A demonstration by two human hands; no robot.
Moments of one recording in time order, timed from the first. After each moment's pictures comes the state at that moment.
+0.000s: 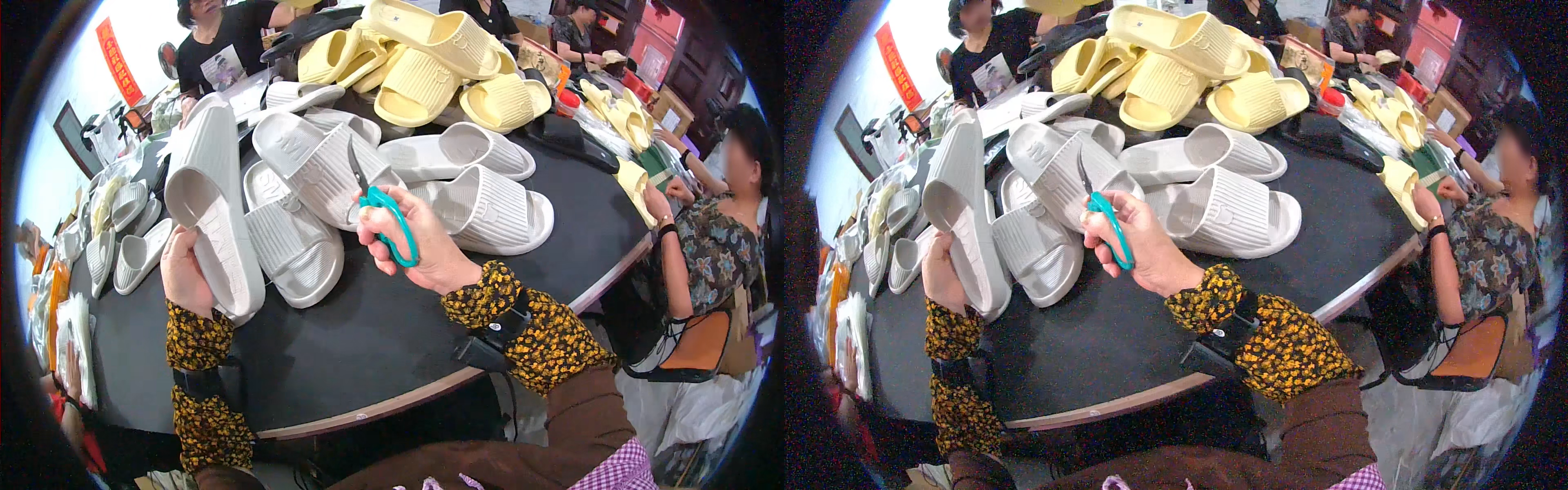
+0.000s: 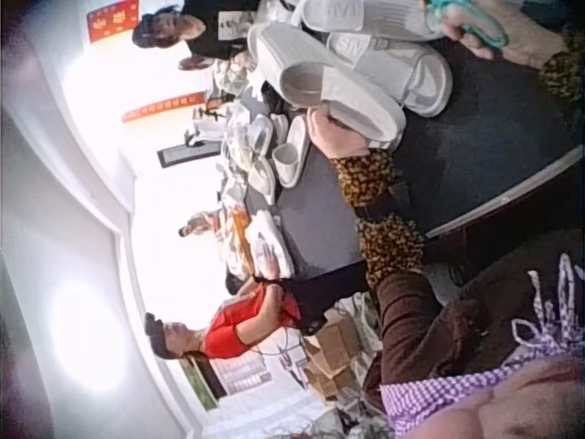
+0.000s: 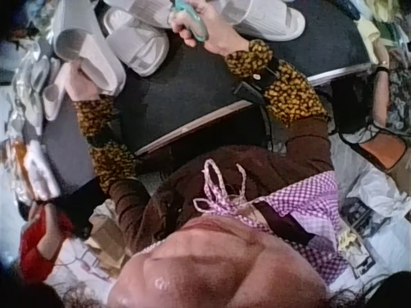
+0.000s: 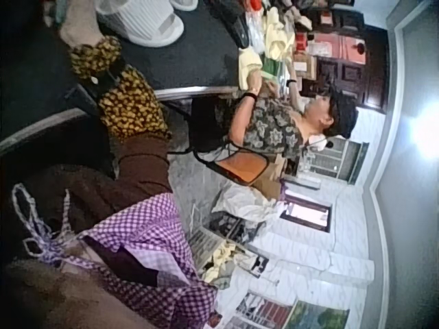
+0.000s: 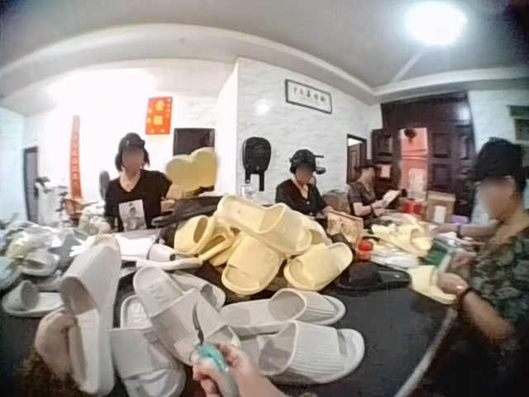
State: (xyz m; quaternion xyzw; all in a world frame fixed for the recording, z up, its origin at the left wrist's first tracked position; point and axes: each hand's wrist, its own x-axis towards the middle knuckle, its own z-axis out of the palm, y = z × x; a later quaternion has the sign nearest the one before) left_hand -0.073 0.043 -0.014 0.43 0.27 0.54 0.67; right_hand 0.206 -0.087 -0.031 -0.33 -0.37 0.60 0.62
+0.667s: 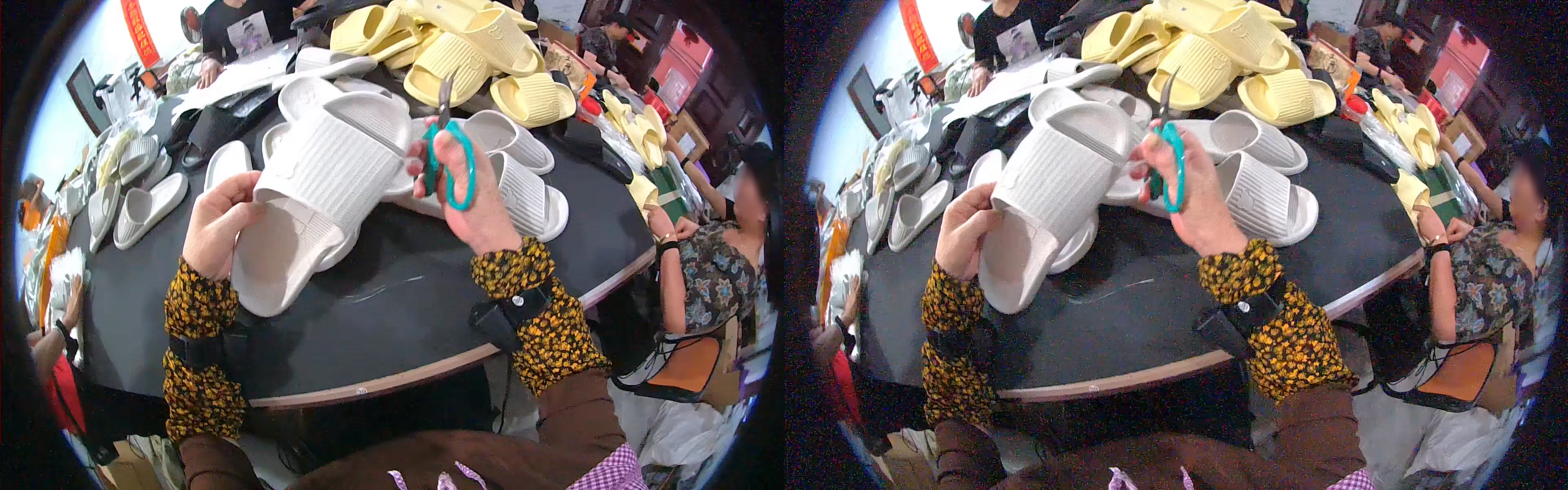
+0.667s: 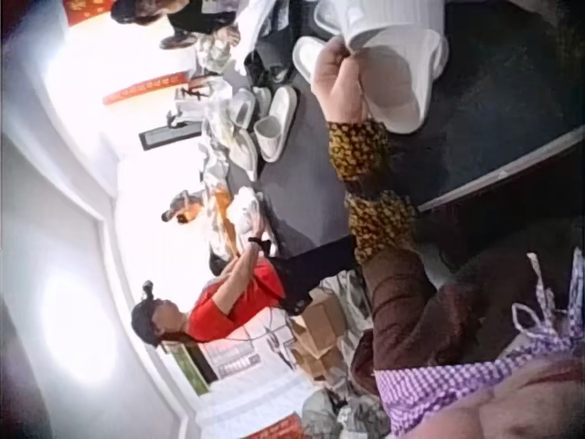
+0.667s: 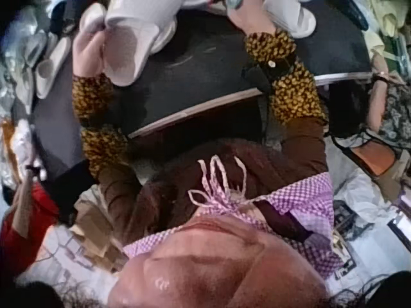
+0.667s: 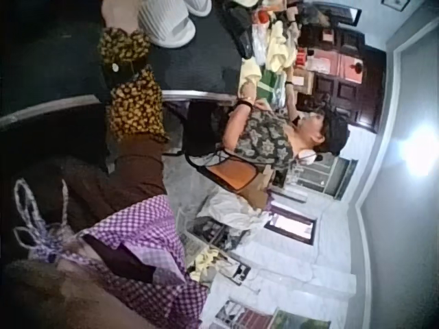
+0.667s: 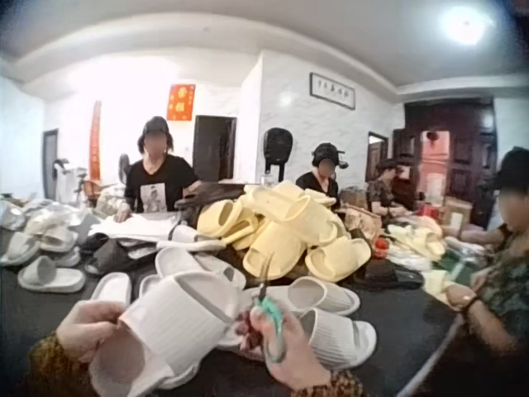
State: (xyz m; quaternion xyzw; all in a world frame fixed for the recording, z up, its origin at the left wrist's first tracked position) left_hand -0.058 0.015 -0.004 0.66 0.29 0.37 0.59; right_hand 0.222 -0.075 -0.020 -0.35 -0.41 0.44 0.72
